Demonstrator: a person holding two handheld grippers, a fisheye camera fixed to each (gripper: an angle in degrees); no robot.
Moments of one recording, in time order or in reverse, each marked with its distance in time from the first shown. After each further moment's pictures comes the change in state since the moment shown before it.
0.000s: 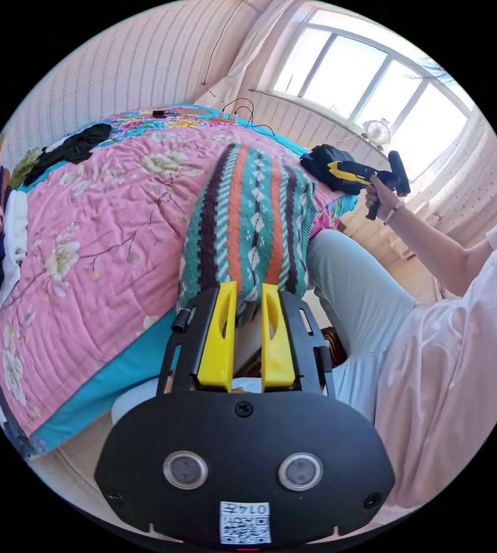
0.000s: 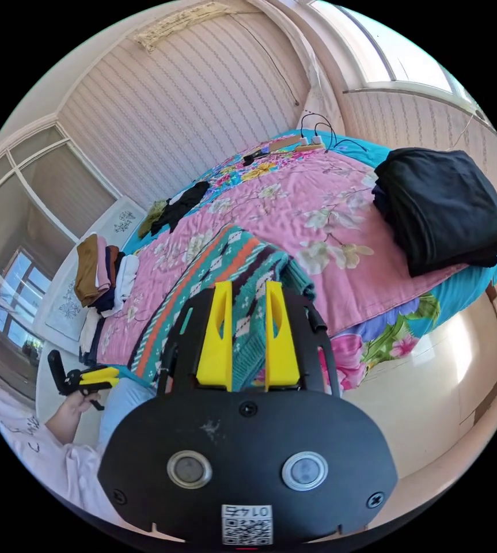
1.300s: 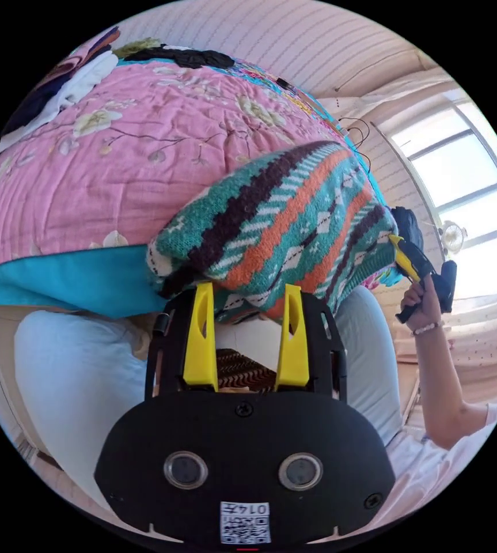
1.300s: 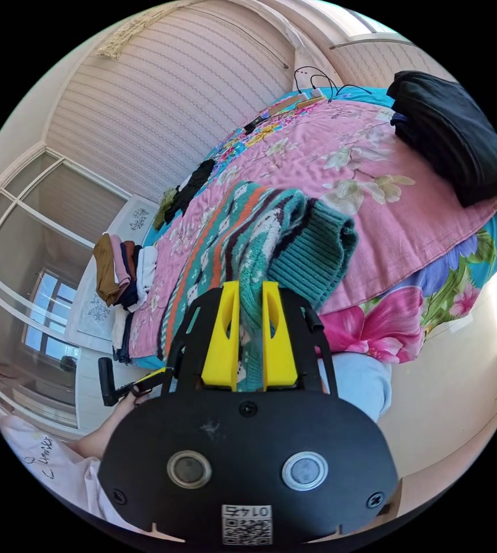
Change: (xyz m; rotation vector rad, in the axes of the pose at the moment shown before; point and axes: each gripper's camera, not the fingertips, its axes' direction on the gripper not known) left arm -0.072 0.059 0.146 0.009 0.076 -0.629; right arm 0.057 0.028 -0.001 -0.142 -0.174 0.134
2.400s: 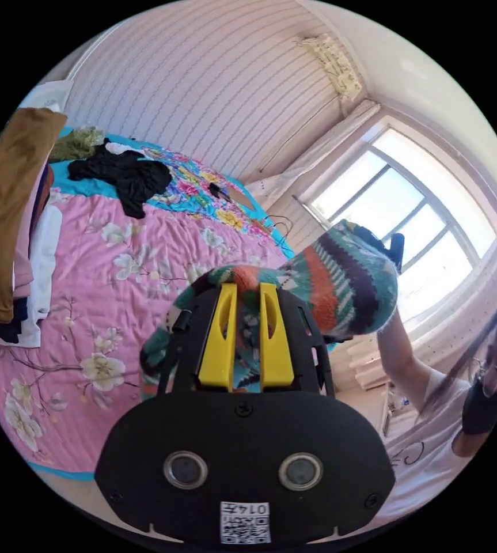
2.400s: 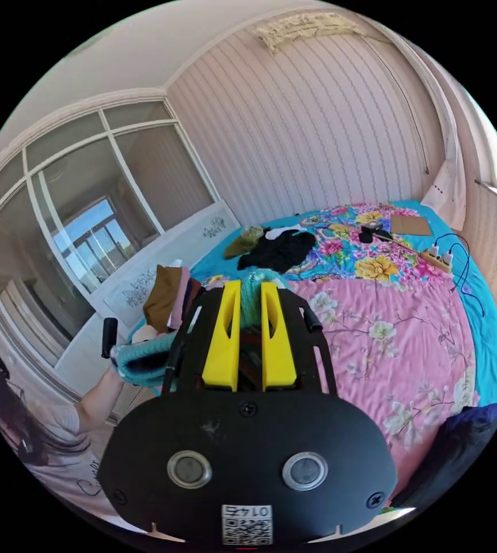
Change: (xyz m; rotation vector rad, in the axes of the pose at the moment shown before) left arm -0.067 -0.241 -0.212 0.251 0.143 0.212; right arm -0.268 -0.280 -0.025 0.095 -0.163 -0.547
